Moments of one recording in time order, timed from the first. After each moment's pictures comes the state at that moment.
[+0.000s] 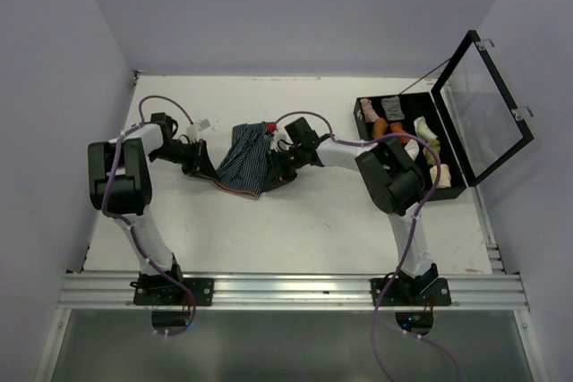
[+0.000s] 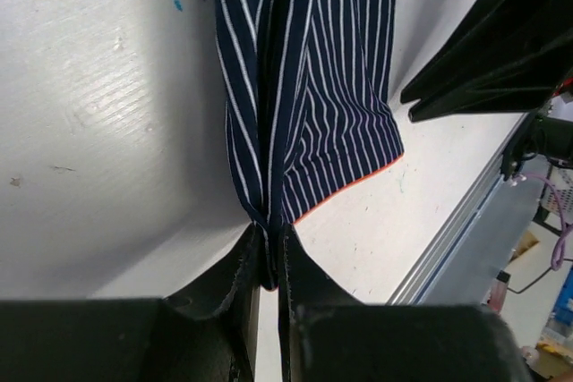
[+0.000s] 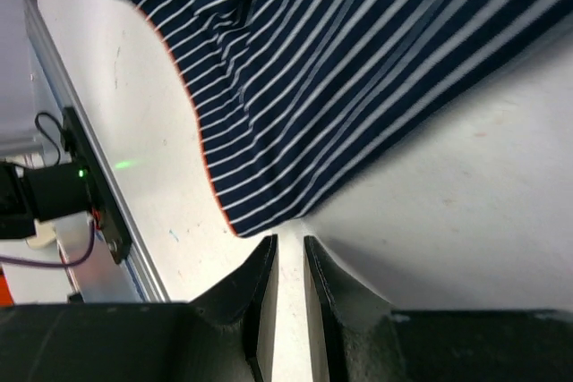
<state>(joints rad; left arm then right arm) 0.14 1.94 1.21 -0.80 0.86 0.29 0.64 2.17 1.42 -0.21 -0.74 0.37</state>
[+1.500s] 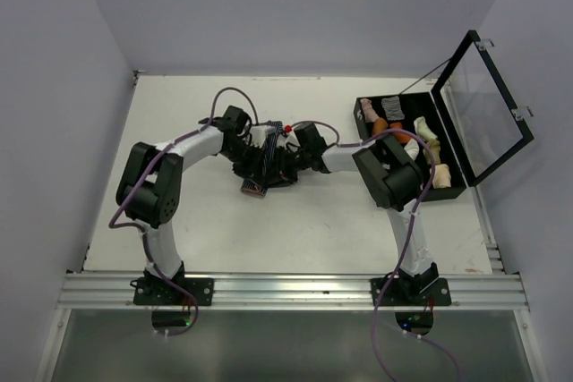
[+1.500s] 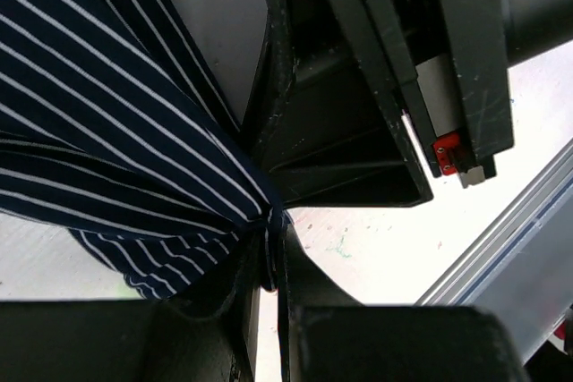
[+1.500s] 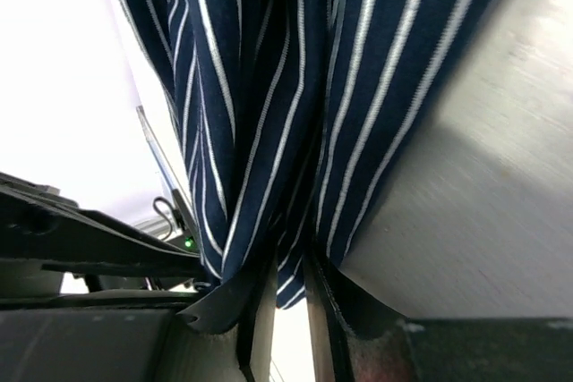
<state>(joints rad) -0.37 1.88 1.27 -0.69 0.55 0.04 0.60 2.22 1.31 0.10 -0.78 0.86</state>
